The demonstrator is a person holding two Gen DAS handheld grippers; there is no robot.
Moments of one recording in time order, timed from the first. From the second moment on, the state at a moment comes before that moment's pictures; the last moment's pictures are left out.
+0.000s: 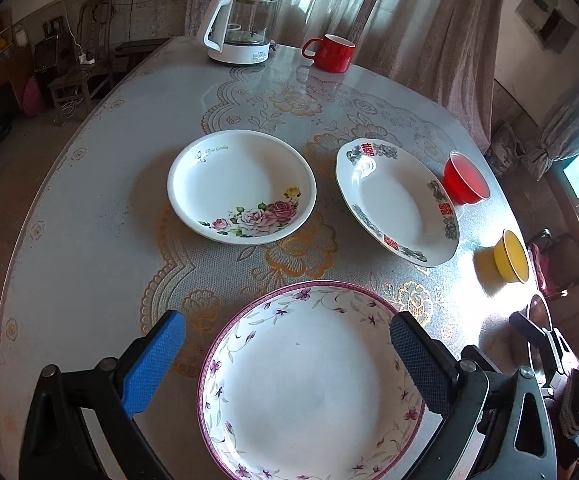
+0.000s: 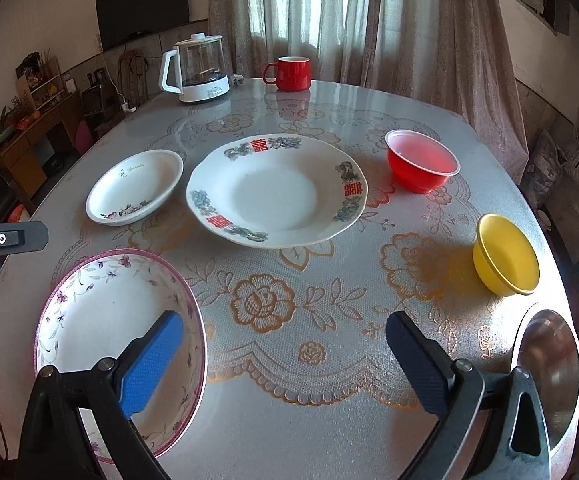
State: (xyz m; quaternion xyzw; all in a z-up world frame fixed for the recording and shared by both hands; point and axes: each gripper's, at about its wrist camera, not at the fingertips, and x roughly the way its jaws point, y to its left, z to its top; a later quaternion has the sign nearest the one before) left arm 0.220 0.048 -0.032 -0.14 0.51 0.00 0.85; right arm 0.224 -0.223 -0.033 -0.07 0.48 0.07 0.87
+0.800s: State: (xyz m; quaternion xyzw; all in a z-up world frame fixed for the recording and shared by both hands) left arm 0.159 0.066 -0.106 -0.08 0.55 -0.02 0.83; right arm 0.214 -0.172 -0.097 -0.07 0.57 0.17 0.80
